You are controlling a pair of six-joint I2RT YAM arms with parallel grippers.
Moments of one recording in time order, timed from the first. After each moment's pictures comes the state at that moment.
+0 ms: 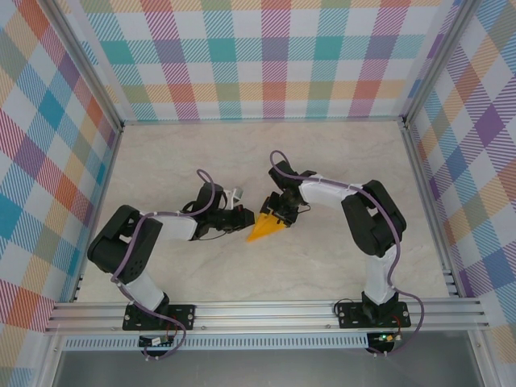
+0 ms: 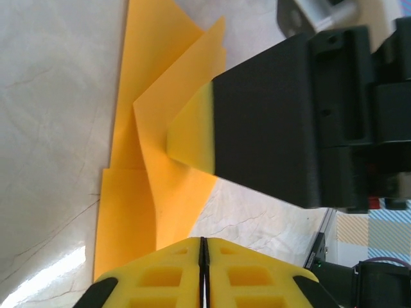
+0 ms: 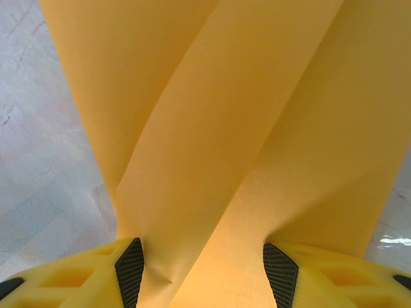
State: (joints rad) left arm -0.48 1.67 0.65 0.30 0.67 -0.77; right arm 0.64 1.97 1.29 -0.61 -0.28 1.04
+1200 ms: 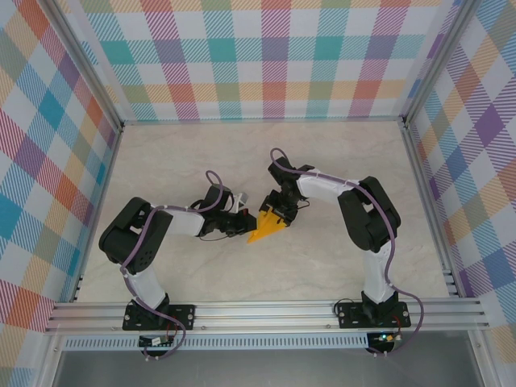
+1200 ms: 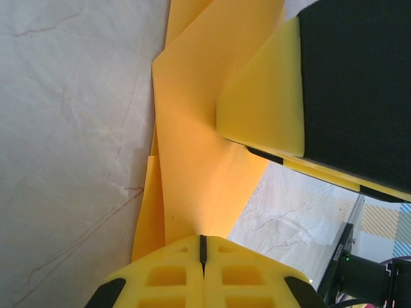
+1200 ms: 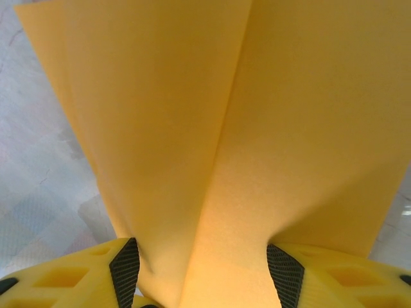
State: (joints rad) left arm -0.52 1.76 0.72 0.18 0.65 -0.72; right arm 0.63 2.03 1.37 -0.71 -0.33 1.06
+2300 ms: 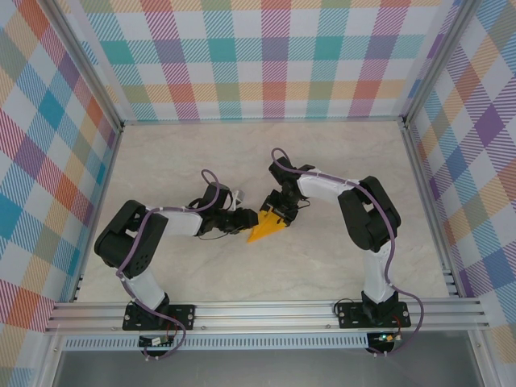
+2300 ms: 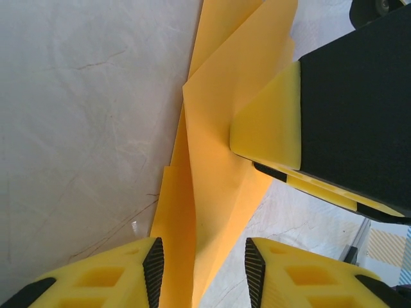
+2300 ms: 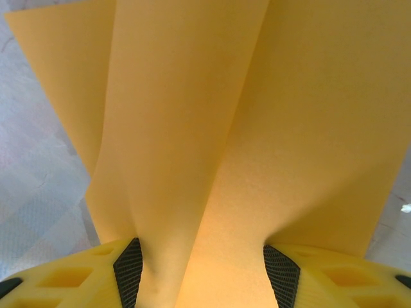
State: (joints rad) left arm -0.51 1.72 0.72 0.15 0.58 -0.76; right arm 0.62 2.03 1.37 -0.71 -0.34 1.07
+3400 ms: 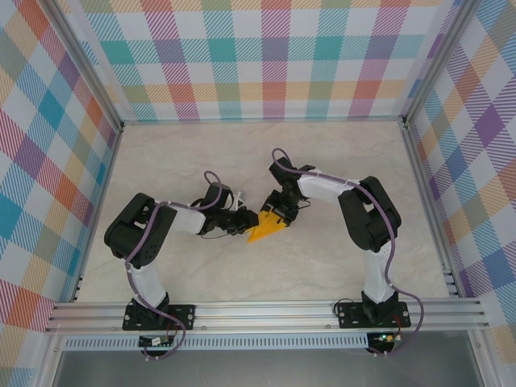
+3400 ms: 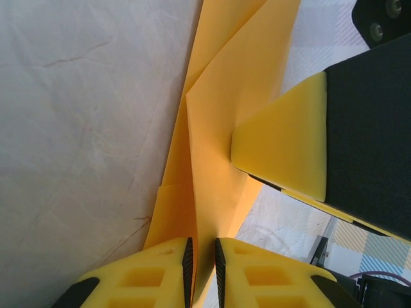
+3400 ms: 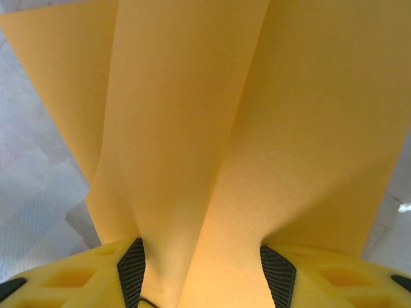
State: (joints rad) left arm -0.50 1.82 0.74 0.25 0.69 -0.83; right arm 0.62 2.03 1.35 -0.70 -0.34 1.07
